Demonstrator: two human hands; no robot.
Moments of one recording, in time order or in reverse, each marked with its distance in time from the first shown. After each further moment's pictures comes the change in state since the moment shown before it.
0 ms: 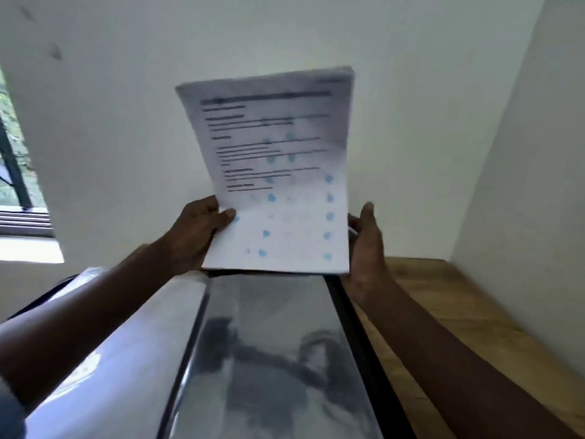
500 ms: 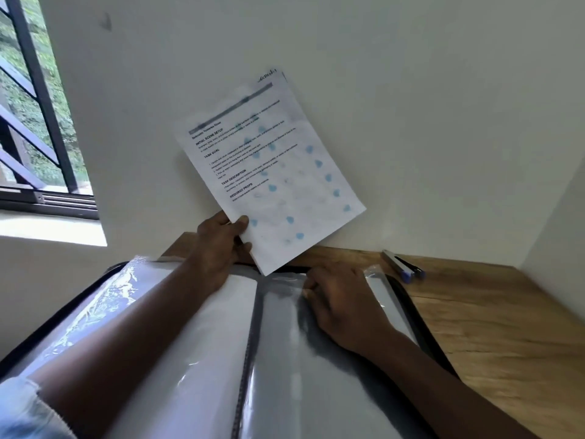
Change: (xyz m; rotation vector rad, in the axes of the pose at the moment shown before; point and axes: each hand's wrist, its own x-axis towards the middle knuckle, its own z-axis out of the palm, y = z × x) left_hand 0.022 -0.057 -0.066 -0.170 0.359 -0.123; right_hand -0.017 0.099 0.032 -1.429 -0.477 -0.630
